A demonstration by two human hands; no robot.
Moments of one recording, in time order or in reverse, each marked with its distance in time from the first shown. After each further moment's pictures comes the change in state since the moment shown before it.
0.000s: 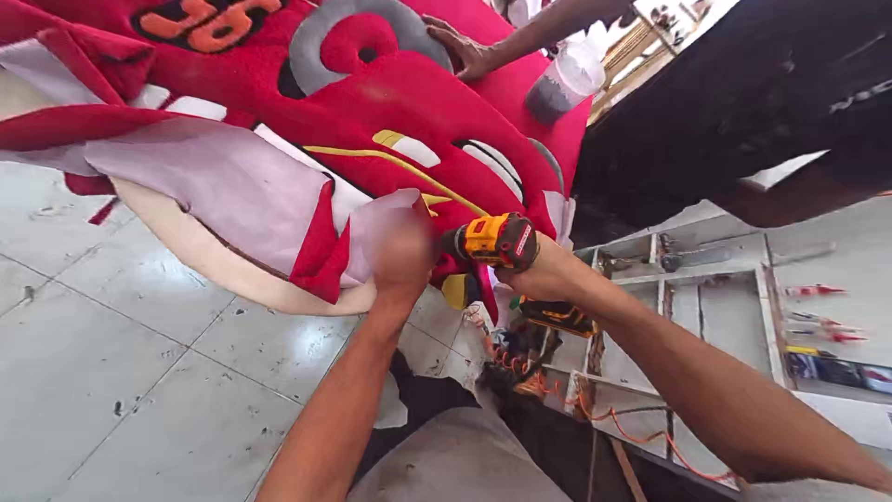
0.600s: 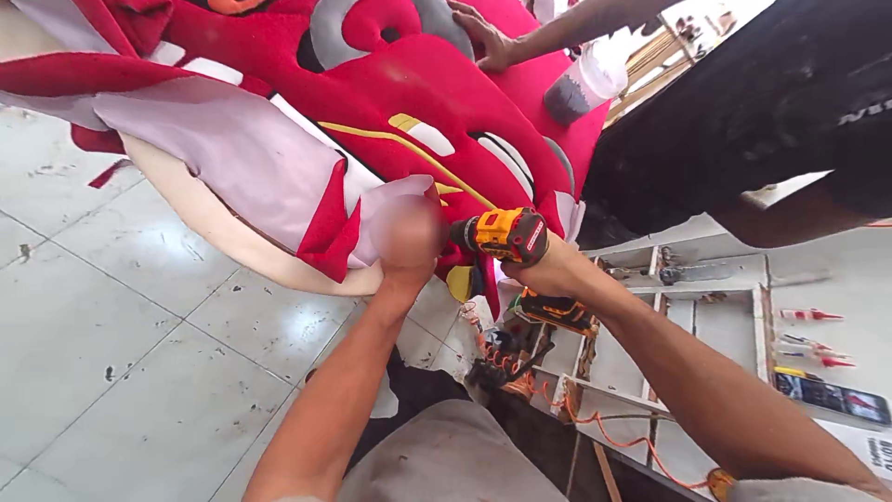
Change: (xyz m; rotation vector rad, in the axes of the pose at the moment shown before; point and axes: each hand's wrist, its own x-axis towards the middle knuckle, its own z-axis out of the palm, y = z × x) left_hand -0.001 0.002 0.005 0.013 0.008 -0.008; right_hand 0.002 -0.001 0.001 -0.017 -0.018 -0.014
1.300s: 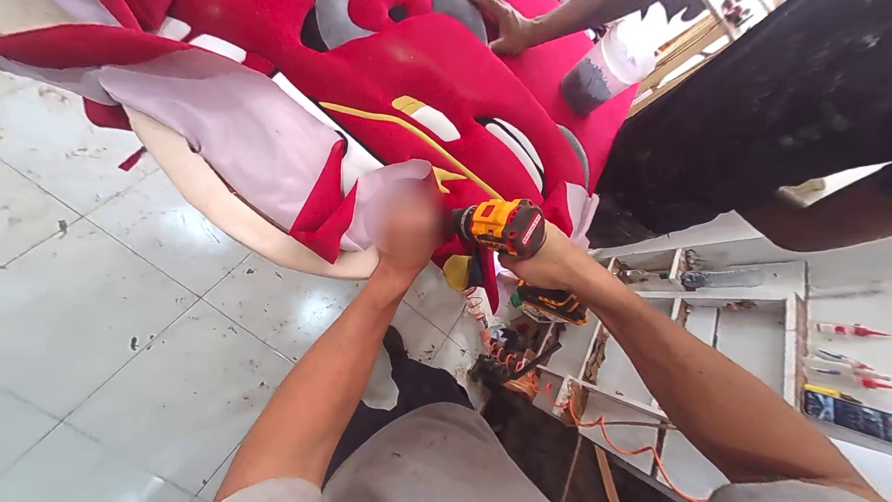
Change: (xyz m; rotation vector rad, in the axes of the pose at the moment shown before) left_hand 0.000 0.003 -0.005 0.052 0.027 0.030; right_hand 0.003 0.014 0.008 -0.011 0.009 -0.048
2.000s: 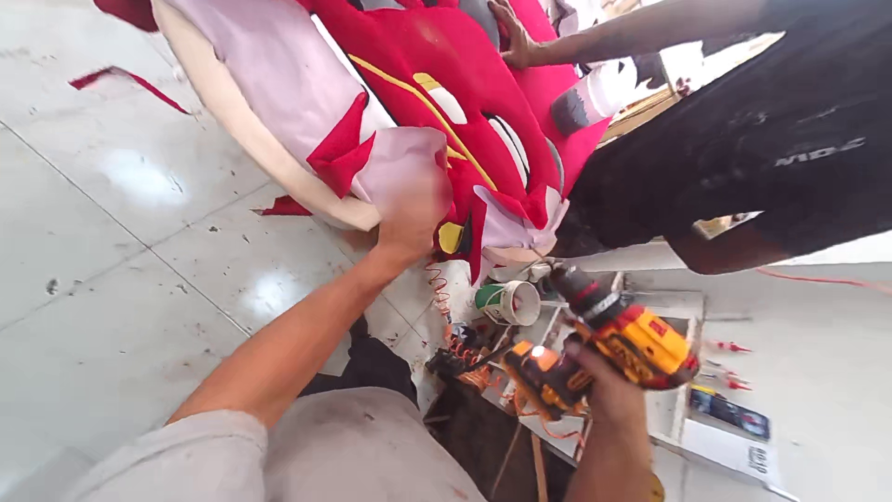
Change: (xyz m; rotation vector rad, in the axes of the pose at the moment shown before) left_hand -0.055 0.015 -0.037 -0.246 -0.027 0.141; right_hand -0.231 0.060 0.079 0.851 0.672 0.048
